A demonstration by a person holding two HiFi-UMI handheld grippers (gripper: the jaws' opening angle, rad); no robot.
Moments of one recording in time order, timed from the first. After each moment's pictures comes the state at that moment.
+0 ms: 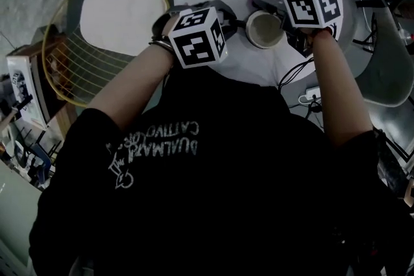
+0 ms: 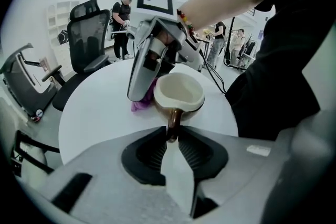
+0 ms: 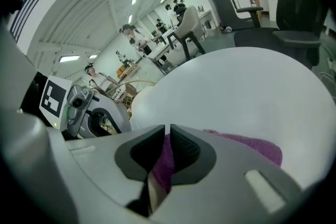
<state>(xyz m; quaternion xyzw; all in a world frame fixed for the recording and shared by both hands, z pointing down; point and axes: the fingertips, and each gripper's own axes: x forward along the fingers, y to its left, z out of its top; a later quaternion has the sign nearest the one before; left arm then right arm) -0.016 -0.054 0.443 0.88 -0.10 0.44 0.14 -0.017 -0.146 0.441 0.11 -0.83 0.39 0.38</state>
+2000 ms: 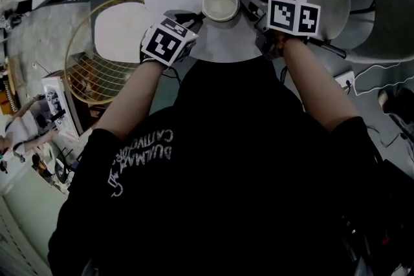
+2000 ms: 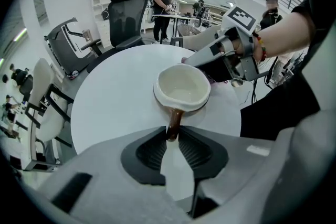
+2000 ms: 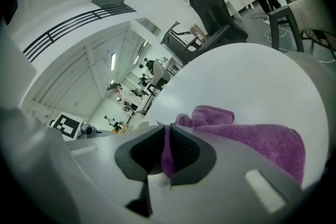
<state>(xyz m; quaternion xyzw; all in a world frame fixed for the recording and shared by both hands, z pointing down) 0.021 -0.019 0.437 0.78 -0.30 0.48 0.25 0.127 -0.099 0.417 0.31 -0.80 0.50 0.09</state>
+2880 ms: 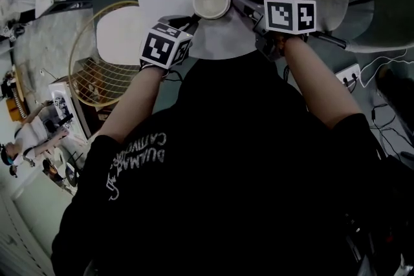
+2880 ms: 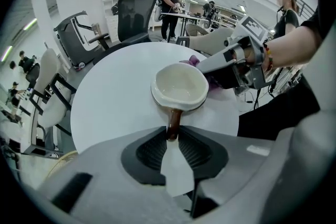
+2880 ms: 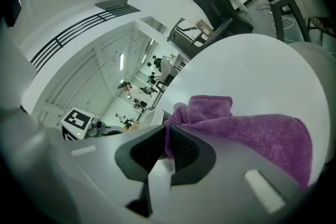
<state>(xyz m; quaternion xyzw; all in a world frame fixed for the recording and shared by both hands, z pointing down) 0.028 -0.009 0.439 0.76 -0.33 0.48 0.28 0.133 -0.075 0.418 0.26 -0.82 0.51 0.08</state>
